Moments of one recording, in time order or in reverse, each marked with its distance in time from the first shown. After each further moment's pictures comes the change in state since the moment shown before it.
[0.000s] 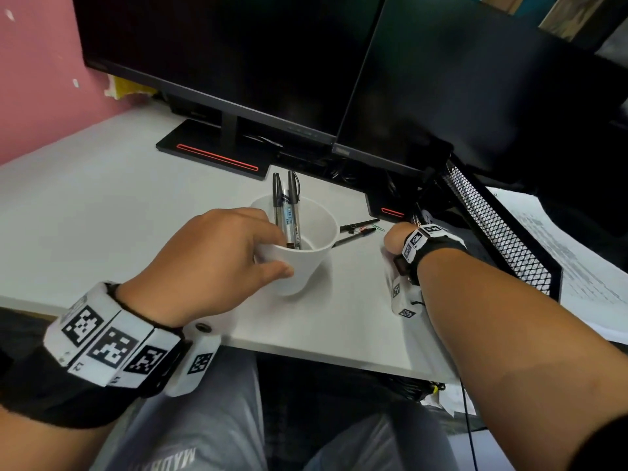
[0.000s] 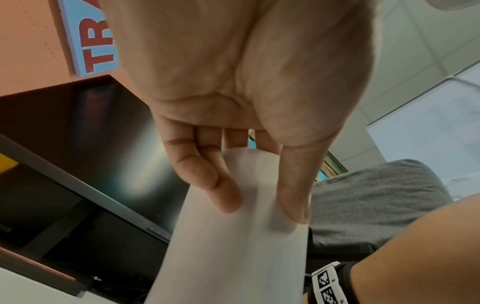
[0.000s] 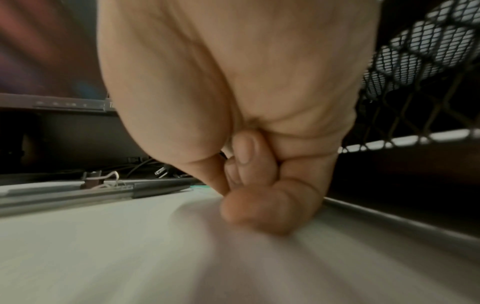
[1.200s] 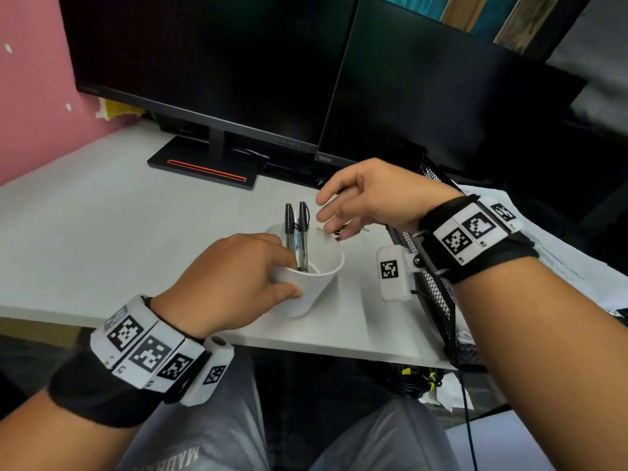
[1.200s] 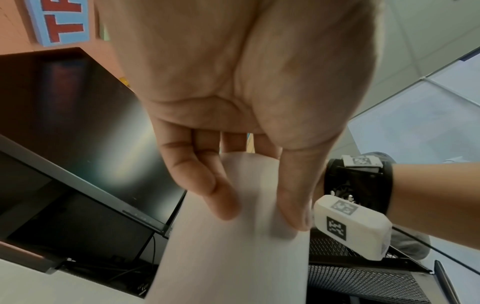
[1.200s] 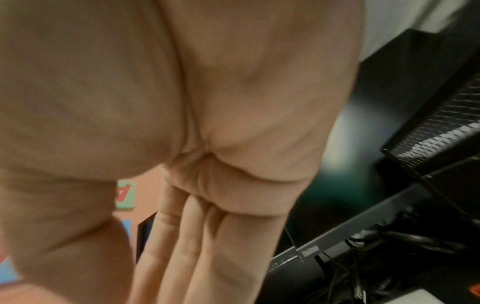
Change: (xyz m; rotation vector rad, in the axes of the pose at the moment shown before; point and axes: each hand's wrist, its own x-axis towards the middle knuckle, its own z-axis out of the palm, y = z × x) left_hand -0.005 0.021 0.016 0.109 -0.164 0.018; right_hand -0.181 -0.015 -0.106 0.693 -0.343 -0.753
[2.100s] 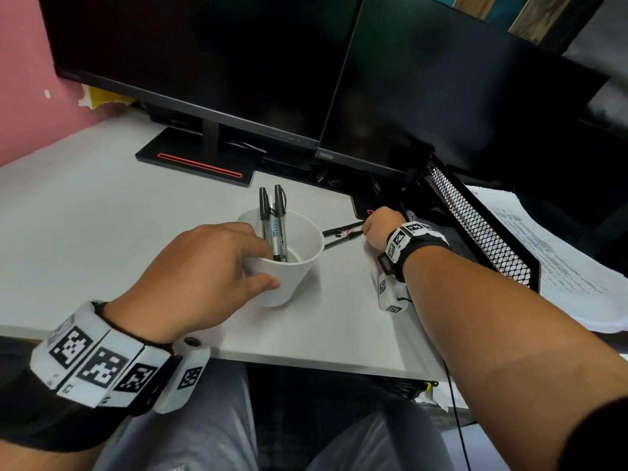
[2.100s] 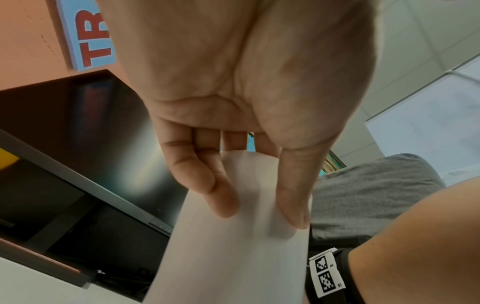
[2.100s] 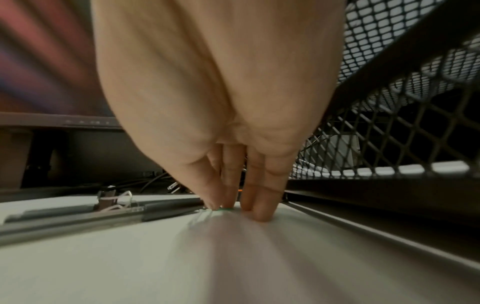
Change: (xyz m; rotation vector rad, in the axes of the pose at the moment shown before) left_hand 0.005 -0.026 -0.009 -0.044 0.110 -0.031; right_hand 0.117 0.171 -0.031 -0.877 0.369 0.440
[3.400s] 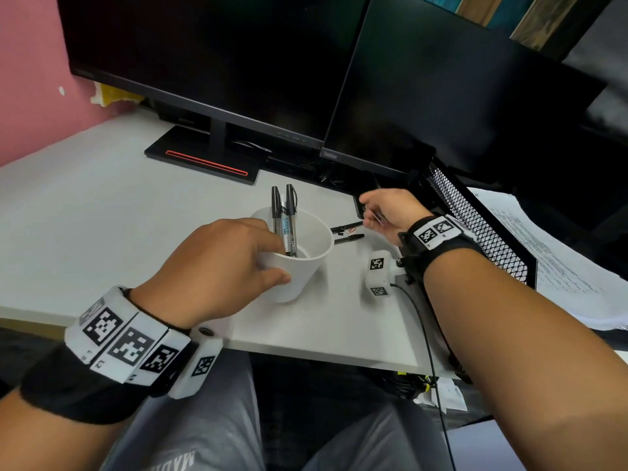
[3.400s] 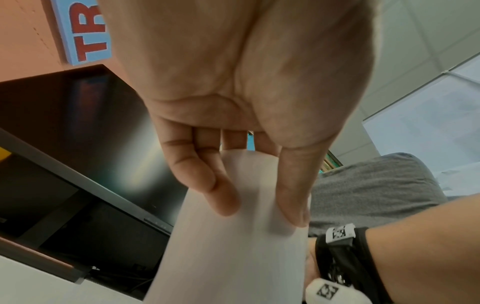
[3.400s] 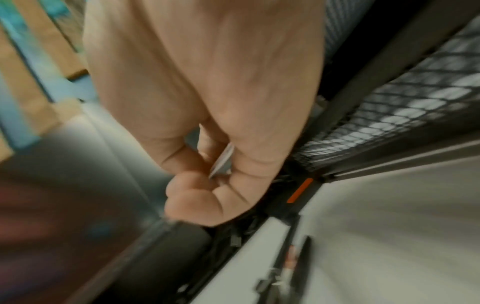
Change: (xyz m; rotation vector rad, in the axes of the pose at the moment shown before) left_hand 0.002 0.003 0.005 0.030 -0.016 -0.005; right_hand -0.061 -0.029 -0.061 1.399 -0.113 0.221
